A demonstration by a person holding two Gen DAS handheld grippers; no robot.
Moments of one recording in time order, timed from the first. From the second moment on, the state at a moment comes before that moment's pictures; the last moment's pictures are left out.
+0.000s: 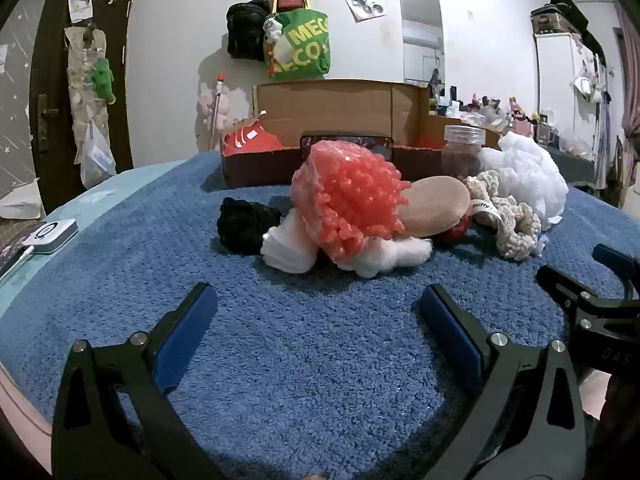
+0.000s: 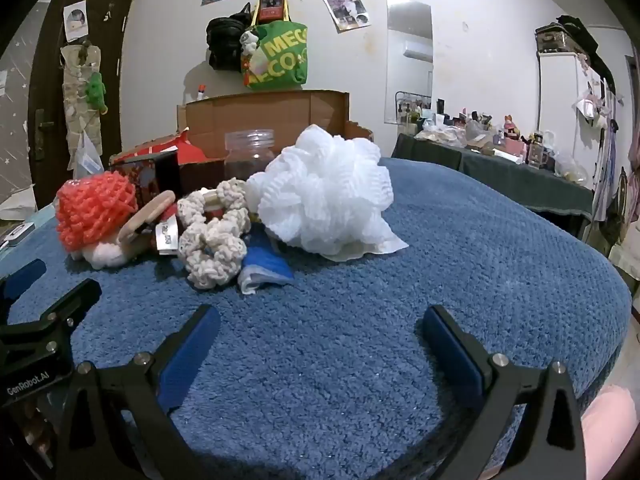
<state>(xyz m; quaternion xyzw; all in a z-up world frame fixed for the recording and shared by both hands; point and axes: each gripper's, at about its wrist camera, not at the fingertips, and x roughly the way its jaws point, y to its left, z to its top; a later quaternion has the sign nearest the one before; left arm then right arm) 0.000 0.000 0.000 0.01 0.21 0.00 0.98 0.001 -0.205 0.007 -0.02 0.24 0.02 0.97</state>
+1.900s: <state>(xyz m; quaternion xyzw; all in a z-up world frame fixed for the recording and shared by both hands) 0.000 0.000 0.000 0.01 0.22 0.00 0.97 0.002 -0.205 0.006 -0.02 0.24 0.02 0.97</state>
